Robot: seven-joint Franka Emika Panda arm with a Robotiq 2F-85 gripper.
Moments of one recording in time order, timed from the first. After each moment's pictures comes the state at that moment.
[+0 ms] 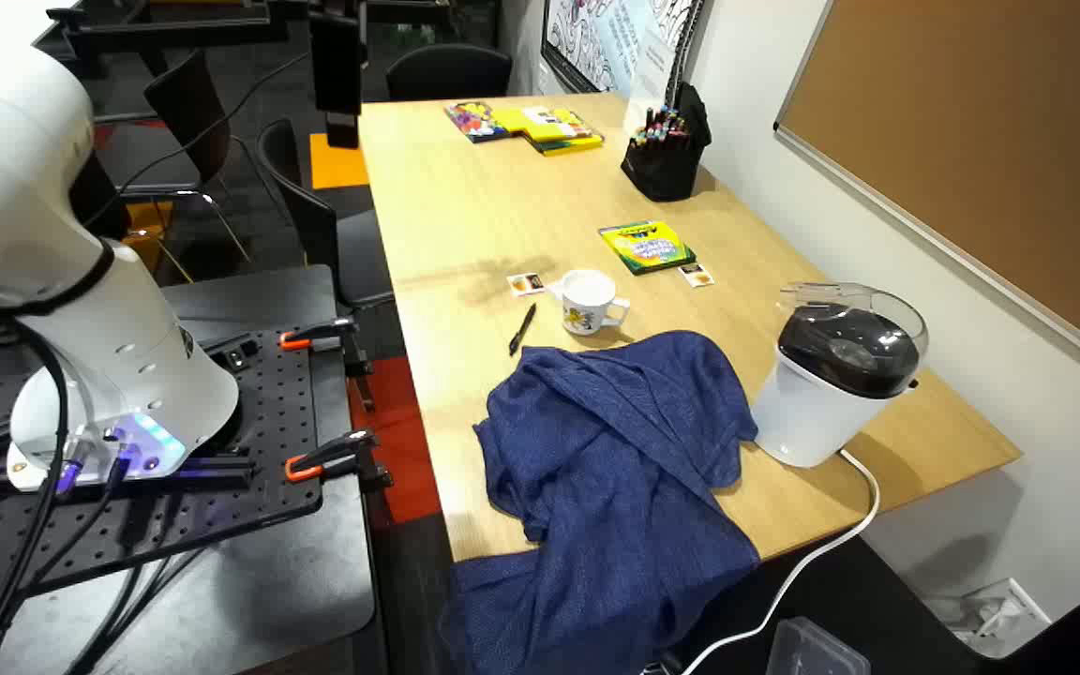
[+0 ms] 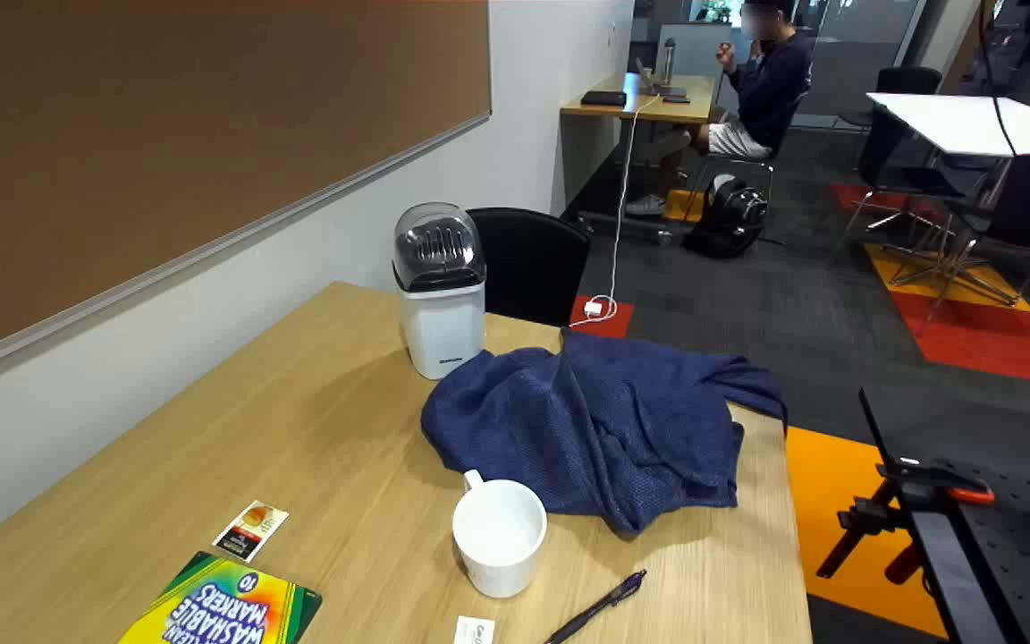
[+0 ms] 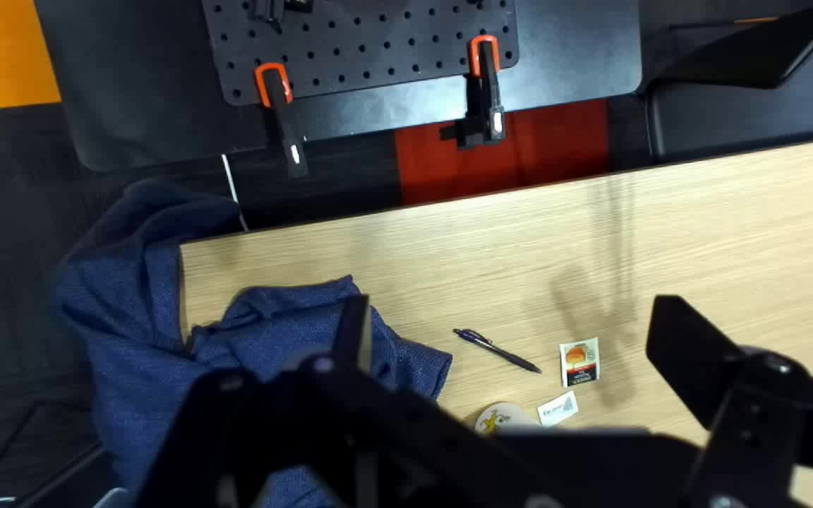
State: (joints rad) arm -0.07 -0.79 -0.22 -2.48 0.04 1.55 -0.07
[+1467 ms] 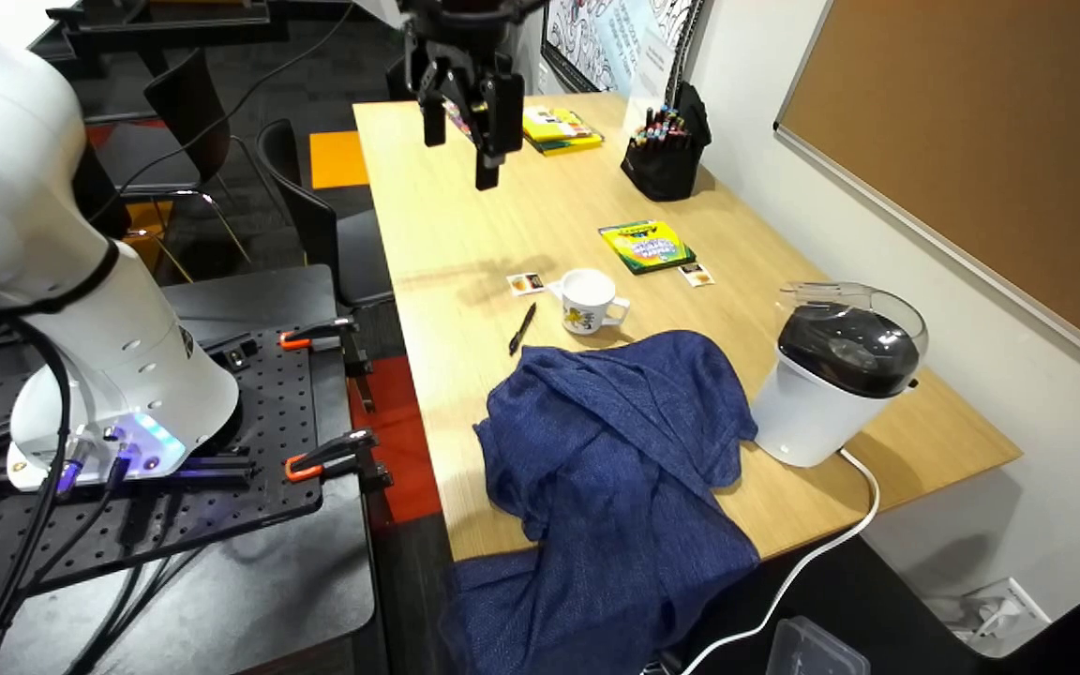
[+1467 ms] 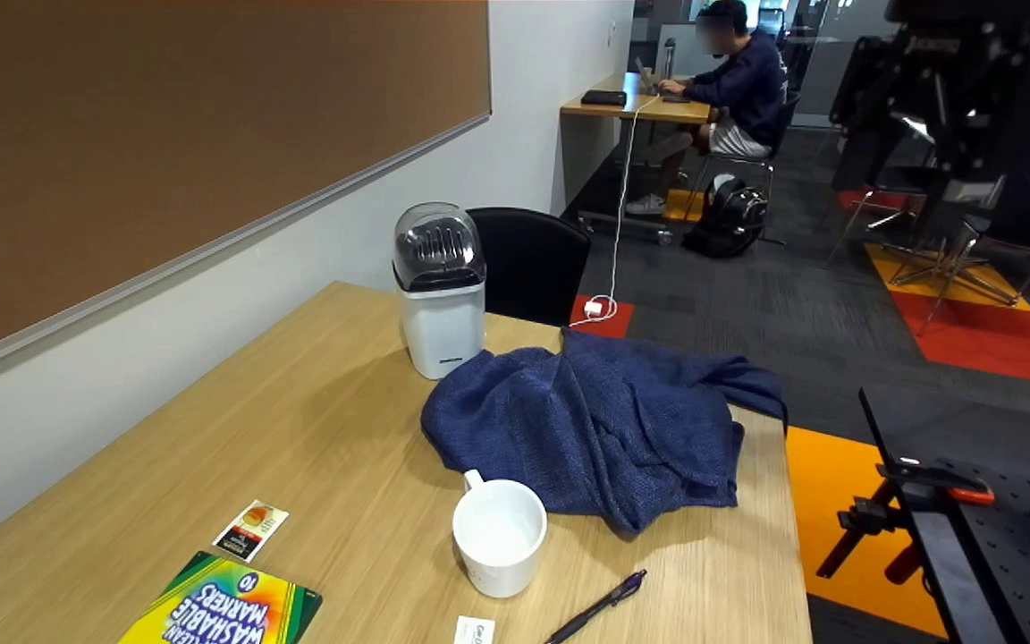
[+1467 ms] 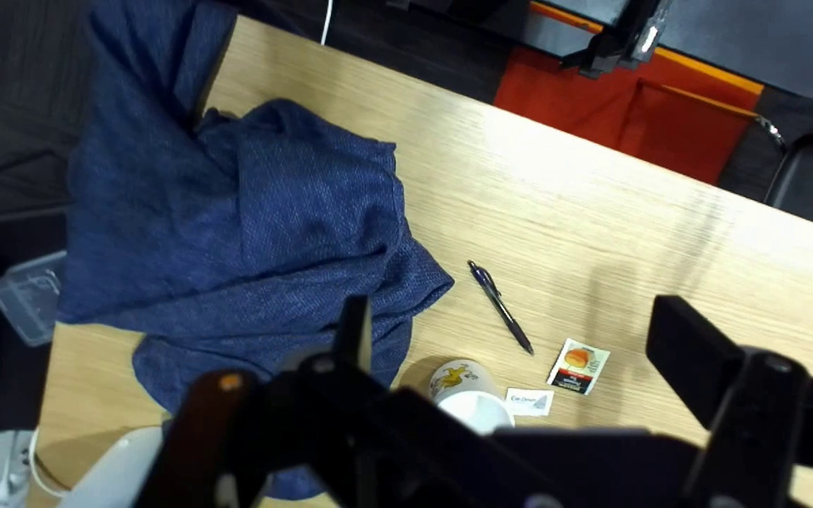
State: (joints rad) arm 0.03 -0.57 -0.12 -2.54 -0.06 1.94 -0.37
